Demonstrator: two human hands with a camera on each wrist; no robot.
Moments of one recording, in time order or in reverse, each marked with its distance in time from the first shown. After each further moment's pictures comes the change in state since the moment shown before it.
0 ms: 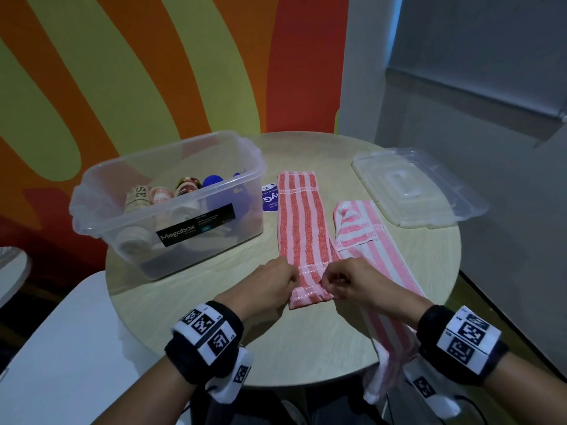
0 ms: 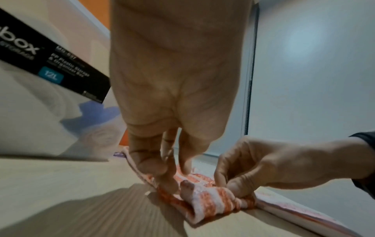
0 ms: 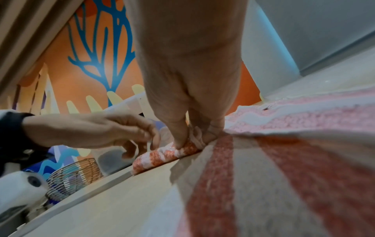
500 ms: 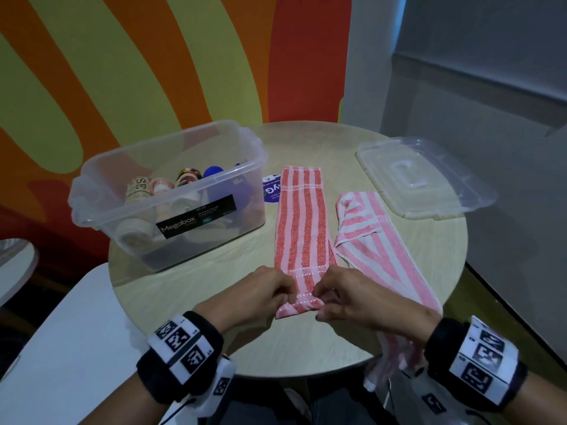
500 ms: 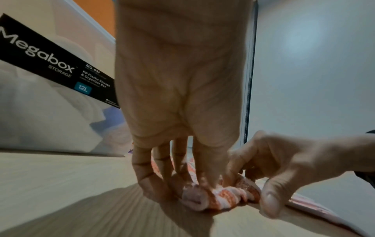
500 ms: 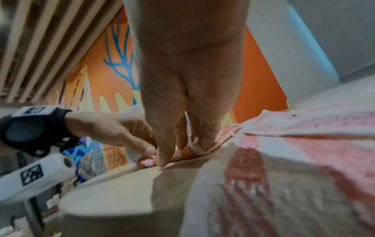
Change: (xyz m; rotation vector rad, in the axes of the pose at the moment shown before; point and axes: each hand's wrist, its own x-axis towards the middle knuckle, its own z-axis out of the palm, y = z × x) left_hand -0.028 -0.017 0.002 0.014 -0.100 0.052; right_hand -0.018 -0.015 0.016 -0.128 -0.098 -0.149
